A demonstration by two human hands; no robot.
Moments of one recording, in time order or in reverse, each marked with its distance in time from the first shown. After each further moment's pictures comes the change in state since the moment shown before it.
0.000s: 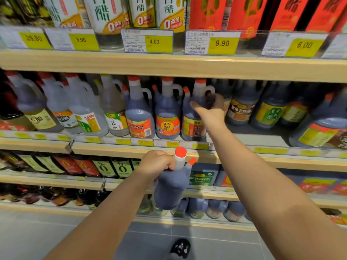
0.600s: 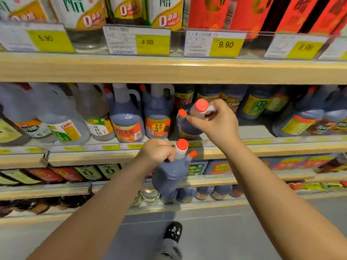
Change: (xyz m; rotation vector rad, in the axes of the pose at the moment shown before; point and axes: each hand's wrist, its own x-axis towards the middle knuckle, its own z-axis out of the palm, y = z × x) left_hand 0.049 0.032 -0.011 0.221 -0.255 0.122; right_hand -0.055 -0.044 -0.031 -0.553 0.028 -0.177
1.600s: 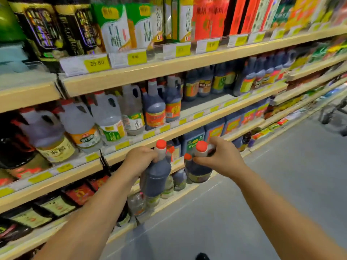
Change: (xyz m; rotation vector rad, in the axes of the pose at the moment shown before) left_hand -0.156 -0.096 -0.190 0.134 -0.135 0.112; right_hand -0.269 -0.169 0.055 -0.275 -0.004 0.293
